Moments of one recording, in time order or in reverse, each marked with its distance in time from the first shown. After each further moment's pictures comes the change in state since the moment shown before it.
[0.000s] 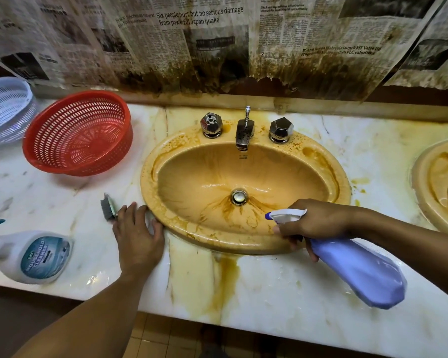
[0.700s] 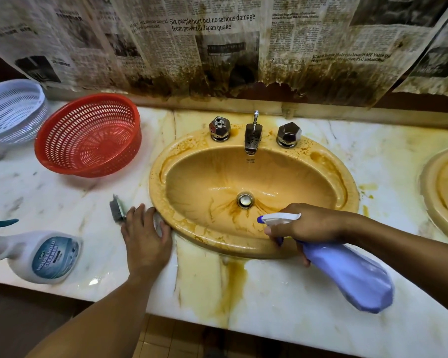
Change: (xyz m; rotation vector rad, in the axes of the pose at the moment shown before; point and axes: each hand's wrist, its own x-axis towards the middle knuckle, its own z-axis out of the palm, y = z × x) left_hand 0.000 -0.002 0.001 -0.002 0.005 0.006; right_hand 0.010 -0.025 0.013 -0.019 0.021 -0.028
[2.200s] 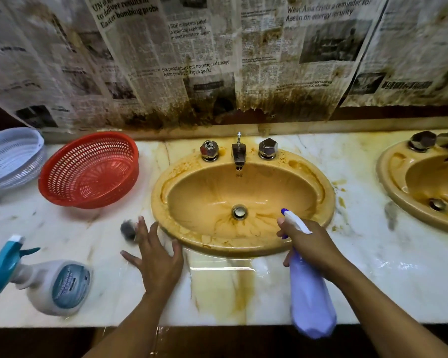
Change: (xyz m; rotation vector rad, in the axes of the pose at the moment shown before) left_hand -0.012 0.009 -0.021 -0.178 -0.049 0.019; right_hand -0.048 -0.006 0.106 0.606 0.773 0.031
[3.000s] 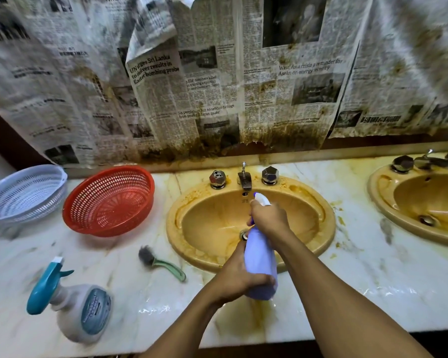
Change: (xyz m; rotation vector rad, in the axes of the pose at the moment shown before) left_hand -0.030 0.127 -0.055 -0.674 -0.947 0.139; right_hand 0.042 -0.086 0.086 0.136 0.206 0.003
